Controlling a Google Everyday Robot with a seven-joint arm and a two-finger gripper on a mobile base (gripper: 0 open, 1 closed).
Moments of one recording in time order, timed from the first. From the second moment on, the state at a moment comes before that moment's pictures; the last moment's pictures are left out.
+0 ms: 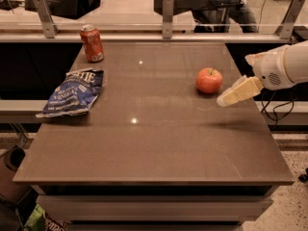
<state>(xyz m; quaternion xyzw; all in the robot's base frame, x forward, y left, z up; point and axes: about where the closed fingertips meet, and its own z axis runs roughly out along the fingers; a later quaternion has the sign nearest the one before) 0.590 -0.222 0.887 -0.43 0.80 0.10 0.41</state>
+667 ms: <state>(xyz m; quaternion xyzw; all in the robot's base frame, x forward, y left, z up) 0.610 -0.226 0.875 -0.38 0.78 0.16 0.47</state>
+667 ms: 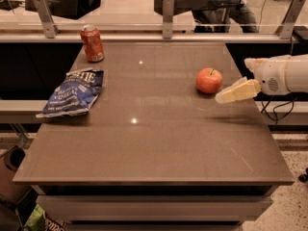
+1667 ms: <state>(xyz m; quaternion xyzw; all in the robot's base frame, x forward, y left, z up) 0.625 -0.184 0.861 -0.37 0.74 0.24 0.51</state>
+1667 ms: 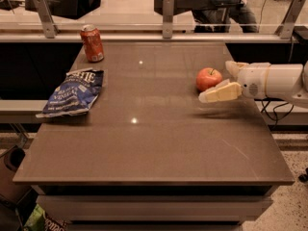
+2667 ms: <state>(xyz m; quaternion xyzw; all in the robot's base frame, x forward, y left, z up) 0.633 -0.160 0.853 -0.38 0.73 0.26 0.51</state>
